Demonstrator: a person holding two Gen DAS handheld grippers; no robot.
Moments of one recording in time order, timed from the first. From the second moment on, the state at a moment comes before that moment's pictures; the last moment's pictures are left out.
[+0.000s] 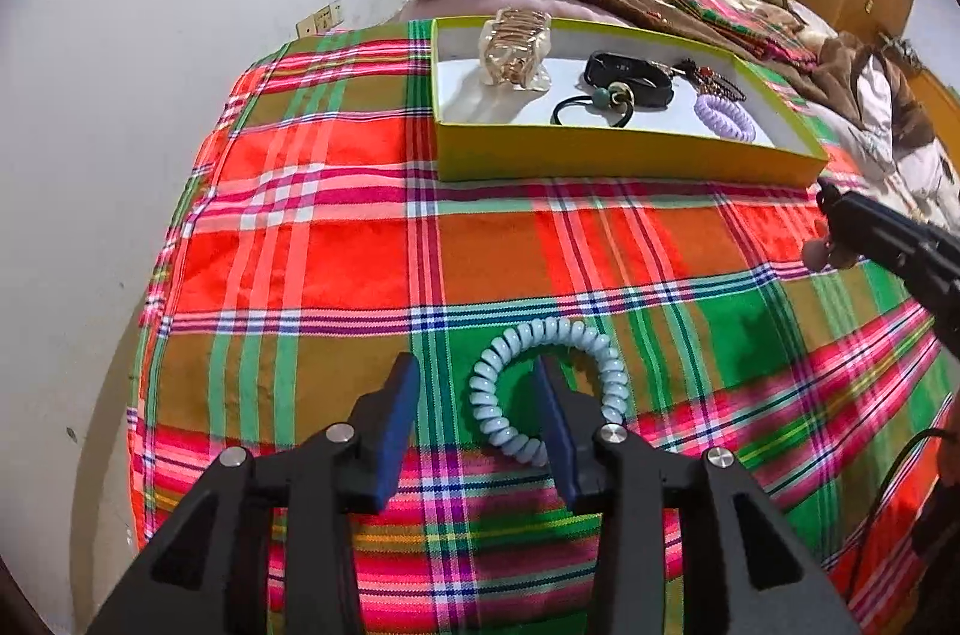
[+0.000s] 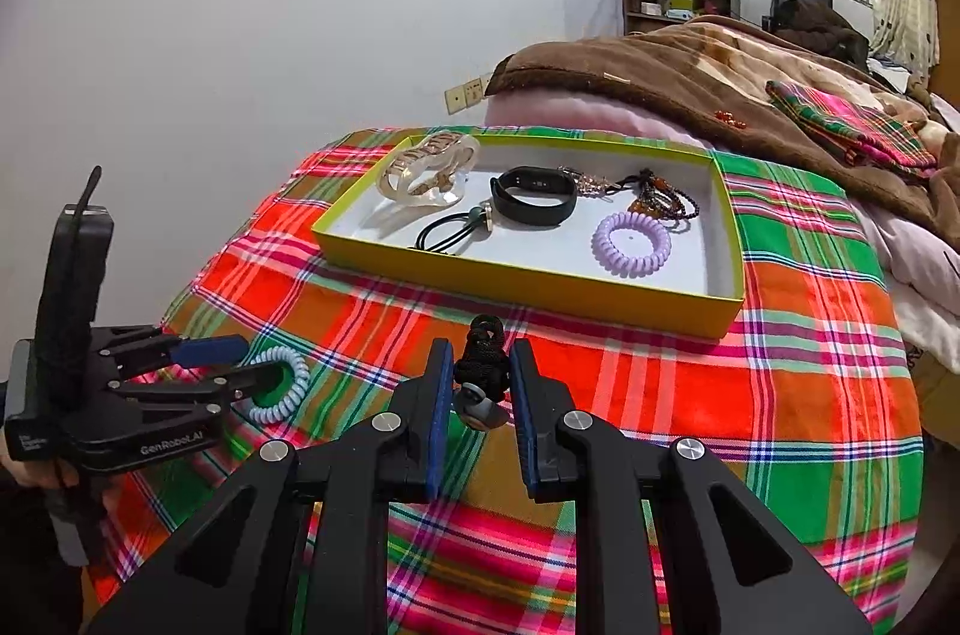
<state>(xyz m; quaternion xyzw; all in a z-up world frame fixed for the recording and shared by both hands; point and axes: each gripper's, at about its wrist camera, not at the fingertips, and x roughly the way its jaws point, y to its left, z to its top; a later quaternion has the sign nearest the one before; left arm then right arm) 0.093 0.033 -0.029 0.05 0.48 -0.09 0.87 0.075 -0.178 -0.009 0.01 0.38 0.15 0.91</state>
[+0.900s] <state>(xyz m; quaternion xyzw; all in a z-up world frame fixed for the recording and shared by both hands) 0.106 0.010 0.020 0.02 0.44 -0.12 0.89 0.083 -0.196 0.013 0.02 0.36 0.14 0.92</state>
